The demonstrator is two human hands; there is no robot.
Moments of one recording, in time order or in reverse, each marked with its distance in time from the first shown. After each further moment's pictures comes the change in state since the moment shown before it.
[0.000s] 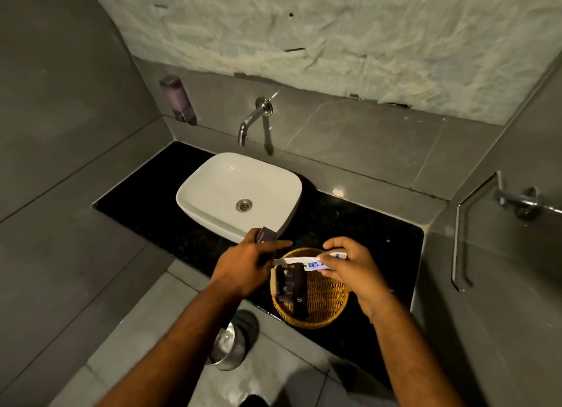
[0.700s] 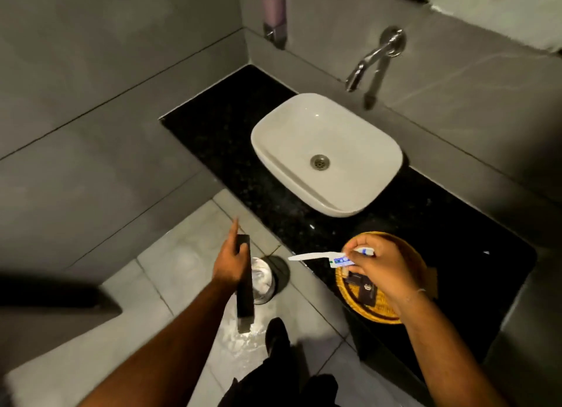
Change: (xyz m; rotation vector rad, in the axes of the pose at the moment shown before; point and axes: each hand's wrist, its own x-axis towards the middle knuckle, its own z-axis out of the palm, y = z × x) left_hand -0.079 -0.232 0.088 -0.729 0.246 -0.853; right_hand 0.059 0.049 0.146 -0.386 -0.148 0.096
